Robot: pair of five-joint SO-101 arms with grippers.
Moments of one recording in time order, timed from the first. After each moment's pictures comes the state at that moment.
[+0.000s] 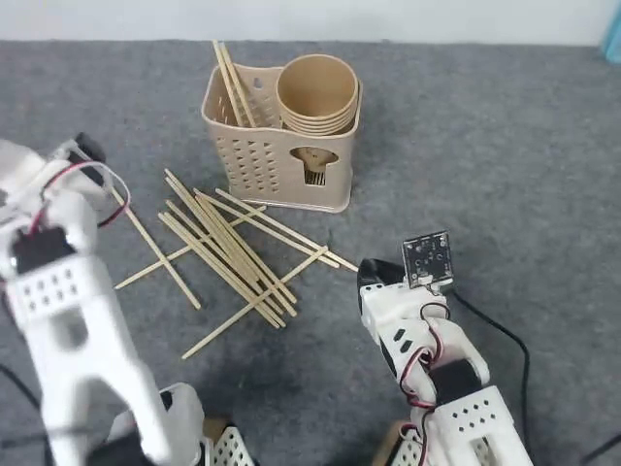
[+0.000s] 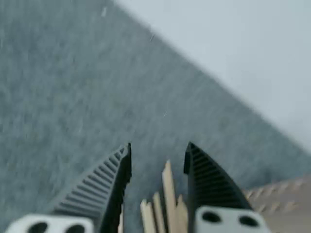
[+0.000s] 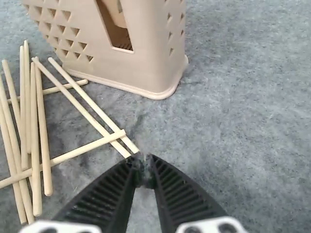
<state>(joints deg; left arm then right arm) -31.0 -30.8 32.7 47.0 26.6 -24.4 -83.3 95.3 29.4 -7.9</state>
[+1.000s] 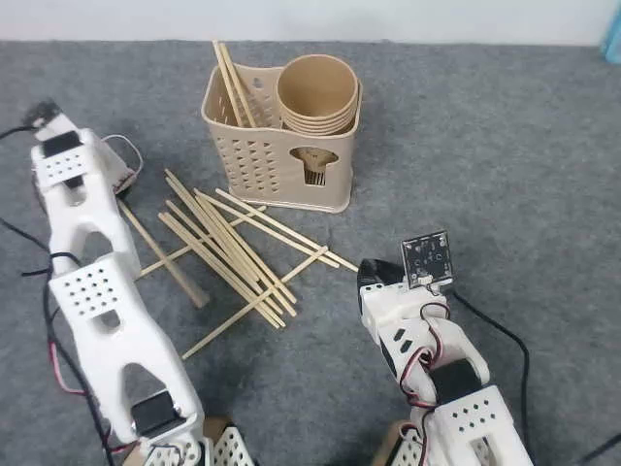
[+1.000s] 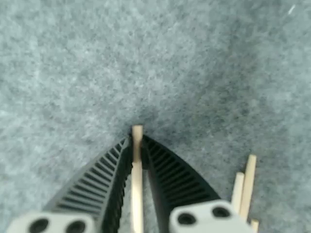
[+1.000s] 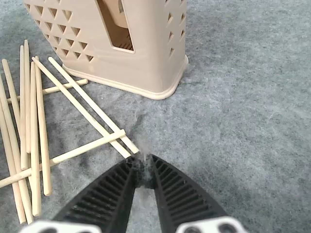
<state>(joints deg) -30.9 56.7 -42.6 78.0 27.2 -24.4 -83.3 95.3 29.4 -7.7</state>
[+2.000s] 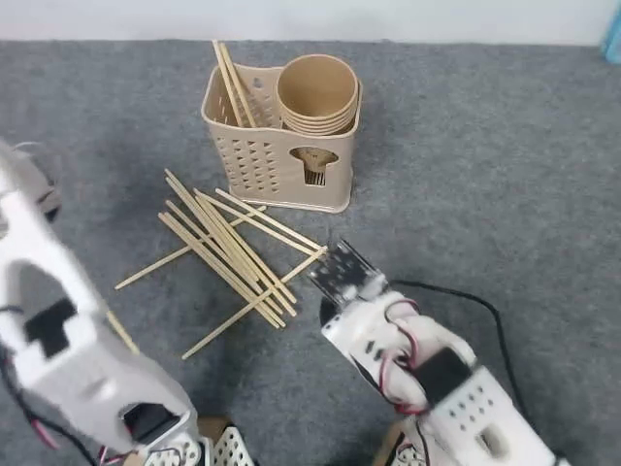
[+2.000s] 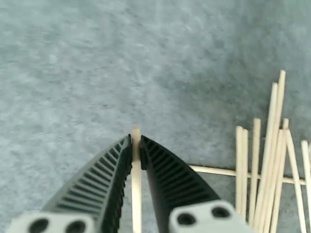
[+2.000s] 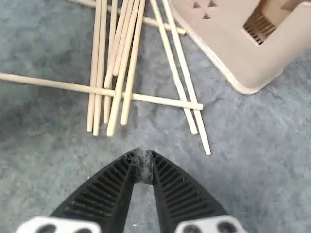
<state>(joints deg) -42.5 18.2 -20.8 93.7 11.8 -41.7 -68.0 72.2 51.0 10.4</state>
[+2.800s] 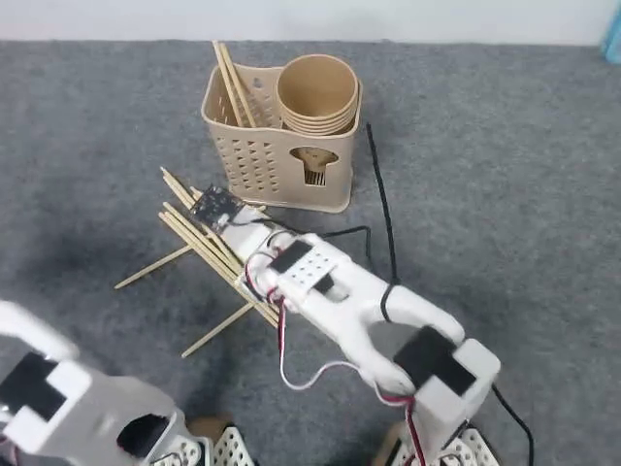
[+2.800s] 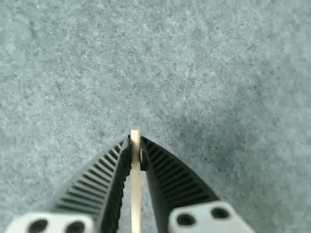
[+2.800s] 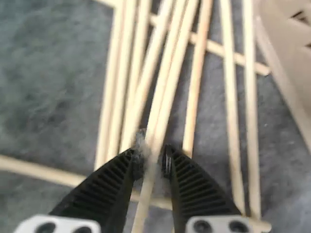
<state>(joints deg) -63.5 6.7 1.5 68.8 7.2 -48.3 12.2 23.4 35.9 8.6</state>
